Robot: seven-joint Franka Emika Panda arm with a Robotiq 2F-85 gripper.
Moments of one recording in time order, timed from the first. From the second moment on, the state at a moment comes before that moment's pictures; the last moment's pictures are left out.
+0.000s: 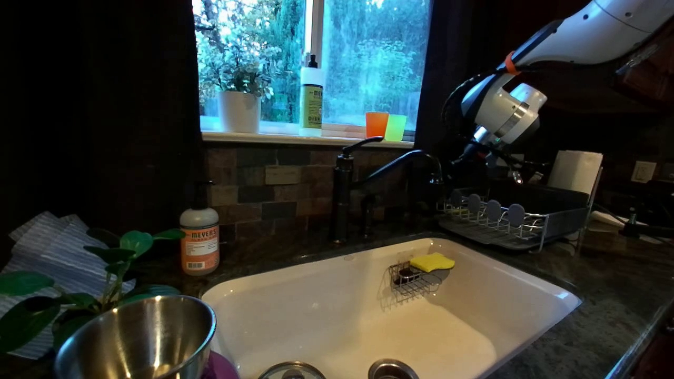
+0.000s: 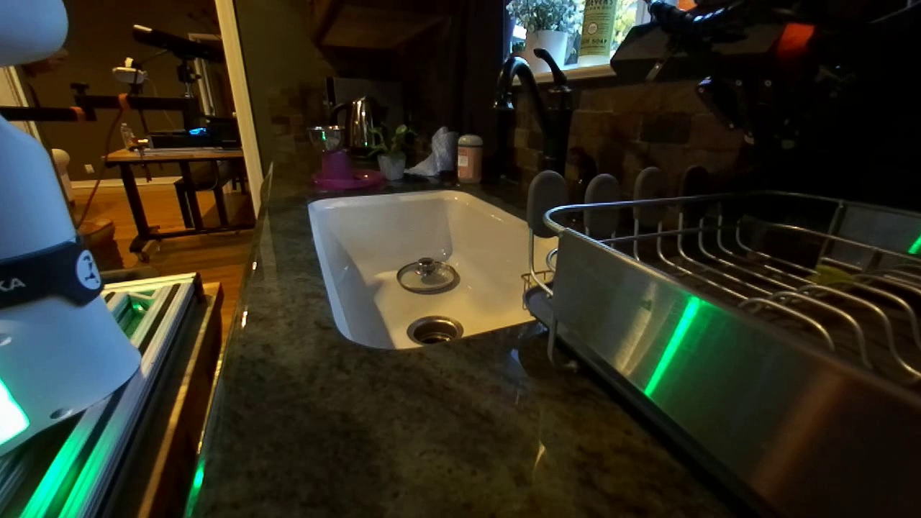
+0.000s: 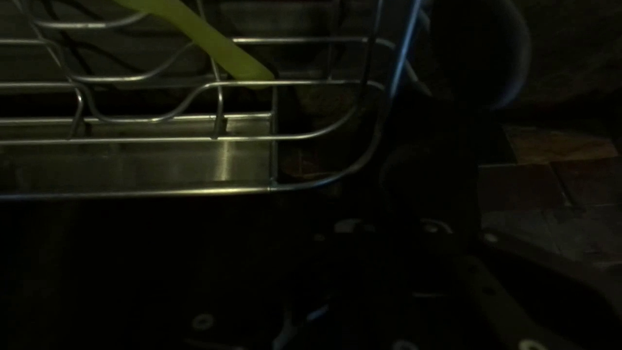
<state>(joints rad) -0.19 0.26 -0.10 -2.06 0.80 2.85 -0.96</state>
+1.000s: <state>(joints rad) -0.21 0.28 0.00 -1.96 1.09 2.94 -1.17</state>
